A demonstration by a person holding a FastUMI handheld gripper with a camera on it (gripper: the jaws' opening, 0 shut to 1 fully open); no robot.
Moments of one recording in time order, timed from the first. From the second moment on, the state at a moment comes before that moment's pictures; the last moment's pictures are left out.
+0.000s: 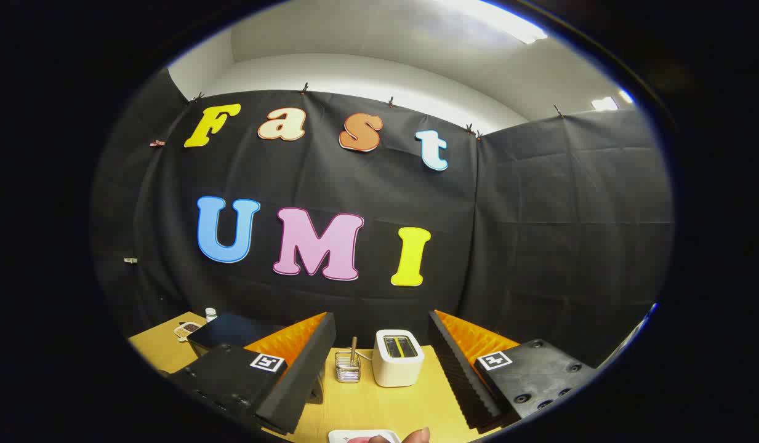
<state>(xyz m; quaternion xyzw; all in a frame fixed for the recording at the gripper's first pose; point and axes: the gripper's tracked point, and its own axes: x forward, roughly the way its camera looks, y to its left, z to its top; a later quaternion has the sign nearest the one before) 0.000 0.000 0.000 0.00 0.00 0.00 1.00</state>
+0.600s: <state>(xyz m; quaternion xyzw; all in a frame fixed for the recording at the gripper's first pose) -0.004 0.029 -0.013 0.02 0.03 0.05 1.00</state>
